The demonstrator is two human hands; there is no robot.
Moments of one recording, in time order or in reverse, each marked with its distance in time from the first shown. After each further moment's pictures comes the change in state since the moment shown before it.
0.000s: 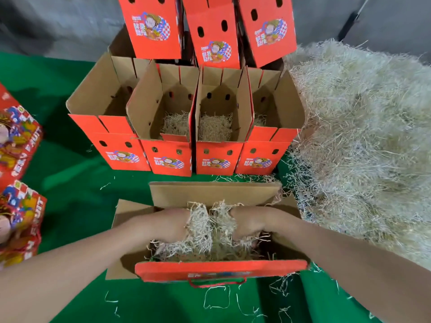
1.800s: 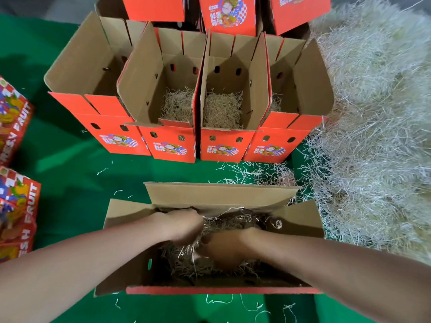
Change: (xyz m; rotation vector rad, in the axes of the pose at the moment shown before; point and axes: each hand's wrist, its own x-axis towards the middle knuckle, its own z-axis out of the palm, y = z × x) left_hand 0.056 -0.003 0.018 0.302 -0.168 0.061; right_hand 0.048 -0.035 0.043 -0.611 -0.104 -0.519
